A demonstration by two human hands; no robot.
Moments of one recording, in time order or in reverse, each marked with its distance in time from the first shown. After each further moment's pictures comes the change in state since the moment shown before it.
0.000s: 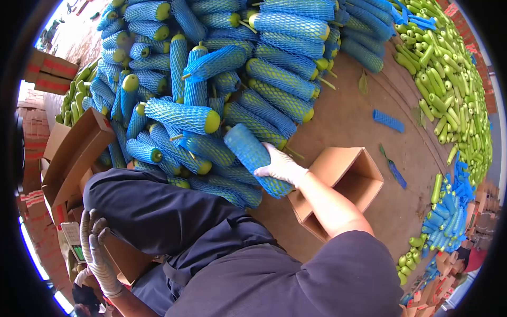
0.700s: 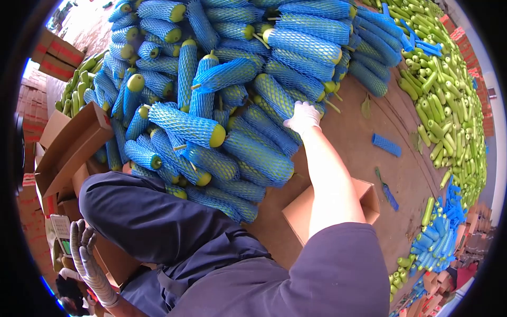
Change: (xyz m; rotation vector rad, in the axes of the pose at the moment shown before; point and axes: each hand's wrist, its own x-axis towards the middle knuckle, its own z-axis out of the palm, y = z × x) left_hand -0.013 -0.021 -0.022 -0.042 0.093 0.123; right_hand 0.119 -0.063 -0.128 -1.069 0.414 0.306
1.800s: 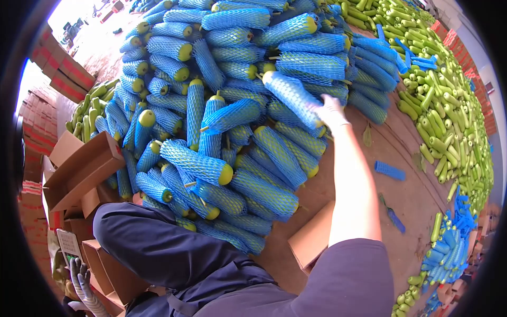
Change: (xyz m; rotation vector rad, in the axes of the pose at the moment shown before) left_hand -0.041 -0.083 -0.158 -0.019 0.130 -0.115; right_hand 0.091 0.079 -0.076 0.502 0.506 -0.095
